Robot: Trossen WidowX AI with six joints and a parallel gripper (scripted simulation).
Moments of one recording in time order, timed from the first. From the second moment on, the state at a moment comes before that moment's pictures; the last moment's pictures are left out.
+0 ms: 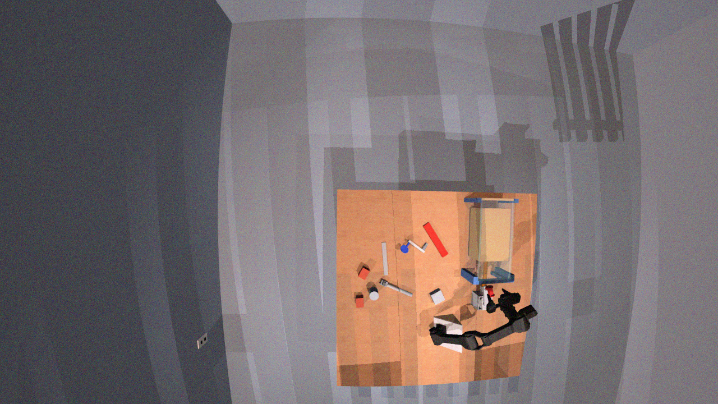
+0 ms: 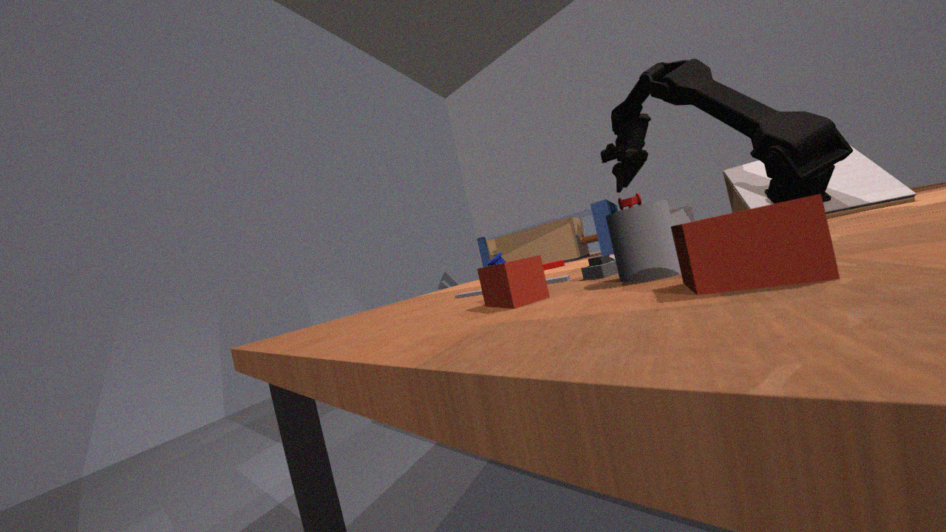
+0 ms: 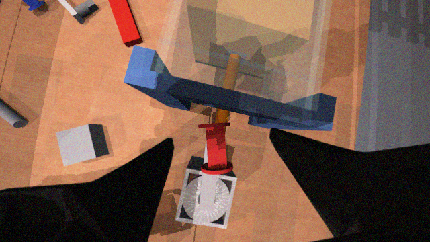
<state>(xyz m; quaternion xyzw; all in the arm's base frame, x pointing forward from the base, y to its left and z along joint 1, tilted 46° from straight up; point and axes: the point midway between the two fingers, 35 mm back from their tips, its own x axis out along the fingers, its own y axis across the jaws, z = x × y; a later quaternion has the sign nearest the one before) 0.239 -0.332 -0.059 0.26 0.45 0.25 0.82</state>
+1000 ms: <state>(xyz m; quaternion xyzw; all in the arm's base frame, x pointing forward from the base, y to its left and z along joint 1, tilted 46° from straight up) 0.242 -0.299 -0.095 0.27 0.45 0.25 0.81</state>
